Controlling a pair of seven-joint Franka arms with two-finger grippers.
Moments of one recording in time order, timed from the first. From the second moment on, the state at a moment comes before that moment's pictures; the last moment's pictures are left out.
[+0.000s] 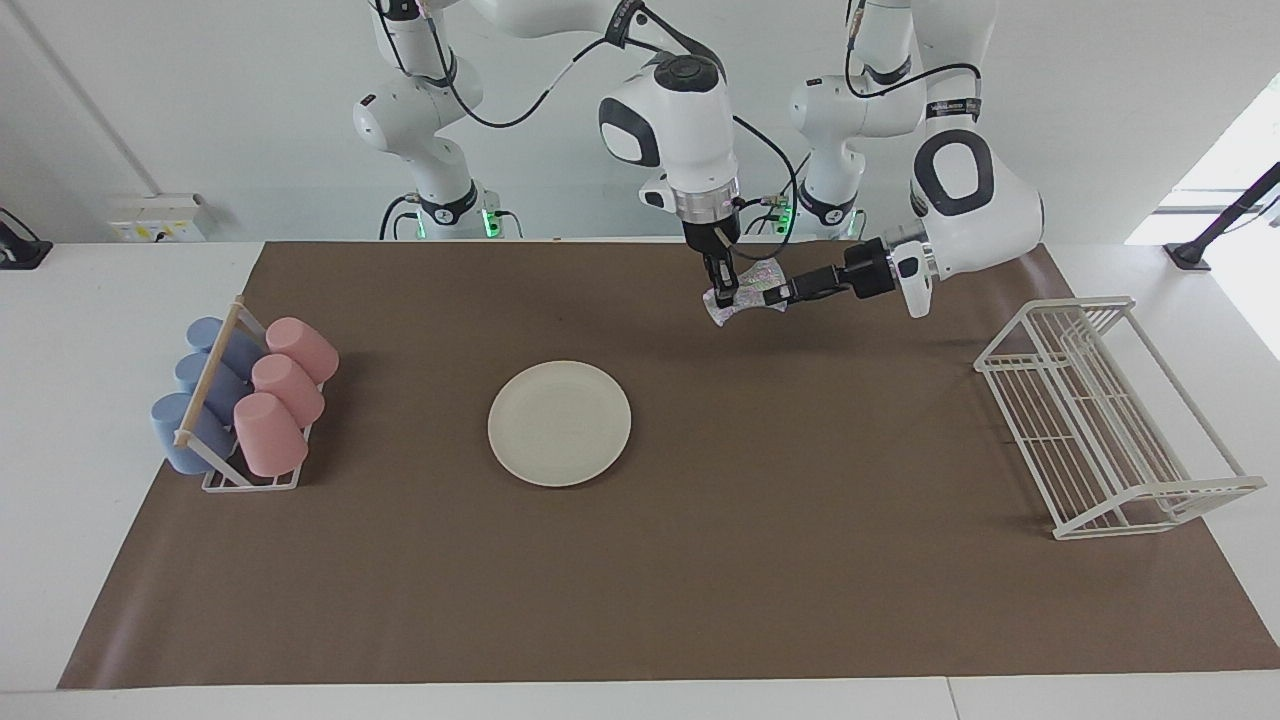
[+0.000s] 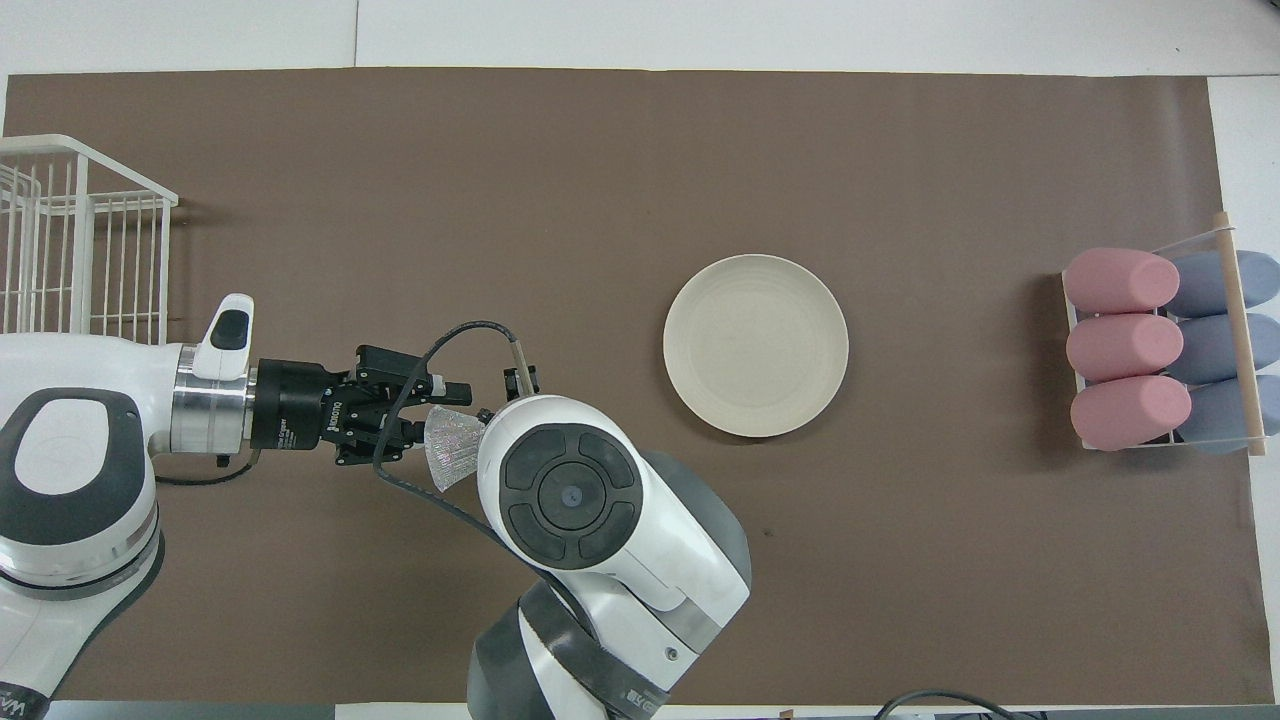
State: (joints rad) left arm -0.11 -0.12 -0.04 -2.29 -1.15 1.86 -0.09; right arm 0.79 0.23 0.02 -1.73 0.09 2.20 2.19
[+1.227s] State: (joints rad) left arm -0.11 -0.12 -0.02 -2.27 -1.14 1.83 -0.16; right arm 0.57 0.16 0.00 -1.79 0.08 2.07 1.43
